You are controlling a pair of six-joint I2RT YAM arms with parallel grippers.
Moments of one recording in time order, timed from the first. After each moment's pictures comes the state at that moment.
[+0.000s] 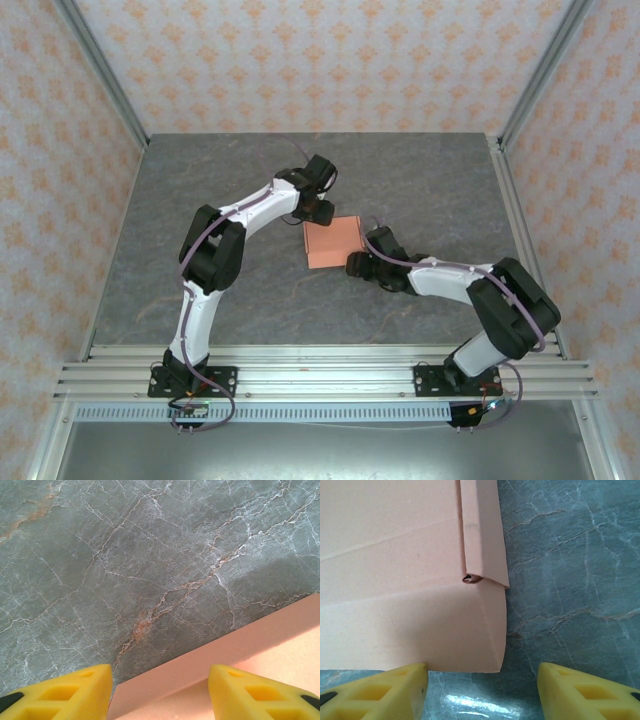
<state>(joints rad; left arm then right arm) -0.51 2.18 1.78 -0.78 -0.06 -0.28 0.62 1.53 0.65 -0.05 0.00 0.71</state>
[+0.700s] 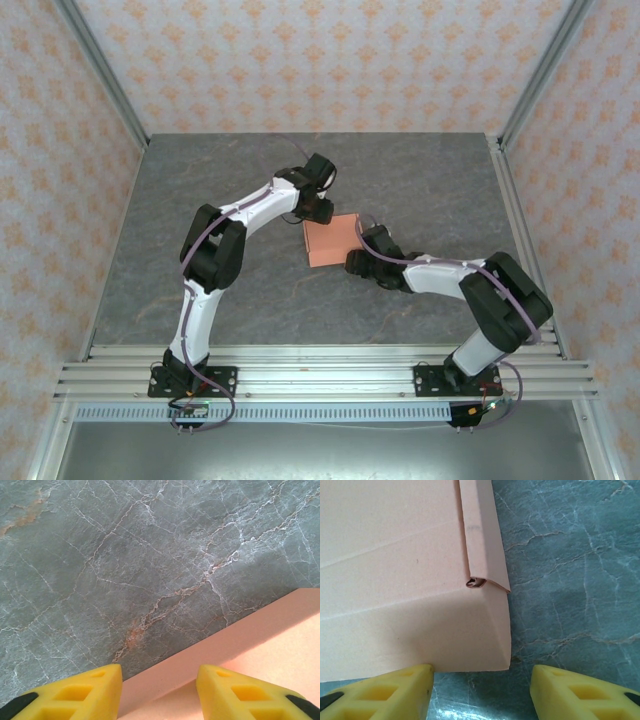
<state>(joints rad) -0.51 2.20 1.79 -0.77 -0.02 -0.28 0.63 1.59 0.68 -0.02 0.06 0.71</state>
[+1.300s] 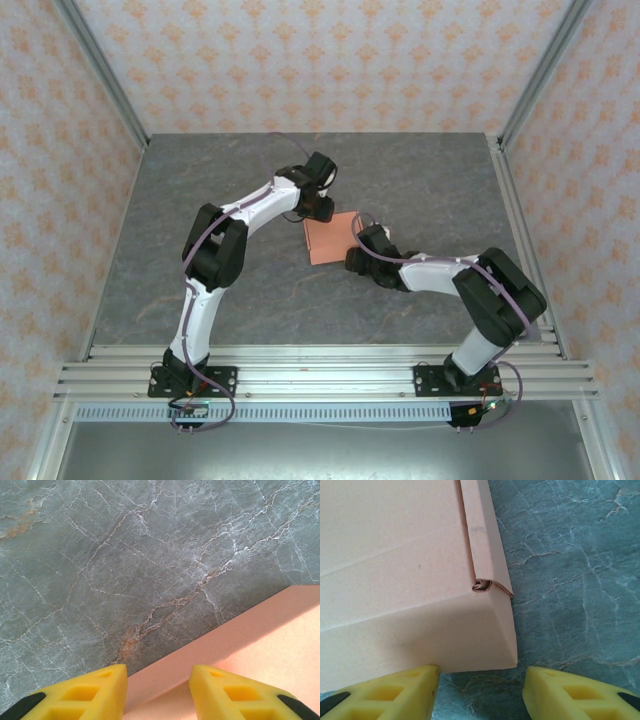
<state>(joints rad) -0.50 2.23 1.82 -0.77 0.00 -0.28 0.64 1.63 0.70 0.02 0.11 0.73</state>
